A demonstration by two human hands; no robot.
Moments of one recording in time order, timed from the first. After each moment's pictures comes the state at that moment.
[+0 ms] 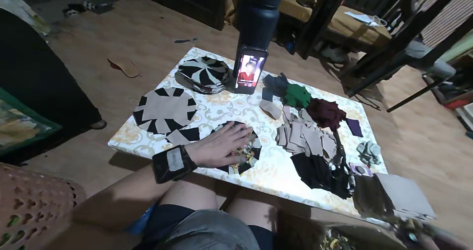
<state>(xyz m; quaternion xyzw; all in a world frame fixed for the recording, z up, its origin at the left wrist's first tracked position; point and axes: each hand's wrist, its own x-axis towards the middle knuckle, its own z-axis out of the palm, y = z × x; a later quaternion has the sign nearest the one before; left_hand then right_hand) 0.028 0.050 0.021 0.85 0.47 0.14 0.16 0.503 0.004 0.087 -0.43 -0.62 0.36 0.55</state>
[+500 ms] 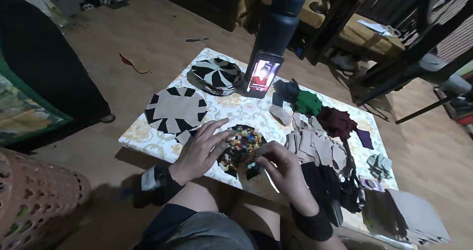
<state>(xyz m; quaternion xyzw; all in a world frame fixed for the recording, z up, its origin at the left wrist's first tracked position) 0.001 -0.003 -0.003 0.69 0.59 0.42 0.06 0.246 0.085 0.053 -0.19 -0.84 0.40 0.32</state>
